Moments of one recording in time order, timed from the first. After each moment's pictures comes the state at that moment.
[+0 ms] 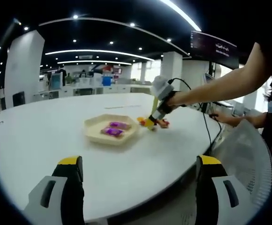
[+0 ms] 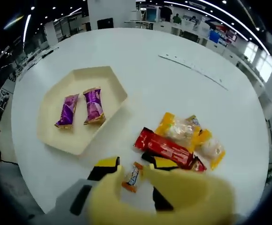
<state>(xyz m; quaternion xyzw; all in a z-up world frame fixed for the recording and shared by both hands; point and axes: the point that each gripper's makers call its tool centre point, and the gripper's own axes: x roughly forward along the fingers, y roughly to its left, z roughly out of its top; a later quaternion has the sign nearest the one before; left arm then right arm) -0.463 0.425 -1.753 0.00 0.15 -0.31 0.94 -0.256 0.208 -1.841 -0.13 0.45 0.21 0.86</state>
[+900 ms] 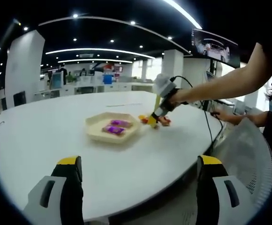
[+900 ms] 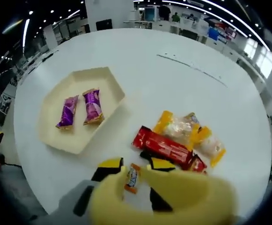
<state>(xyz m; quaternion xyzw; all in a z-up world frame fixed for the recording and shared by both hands) -0.463 0.426 -1.756 0.01 0.16 -0.31 0.94 -0.257 0.203 -1.841 -0.12 0.46 0.21 0.85</state>
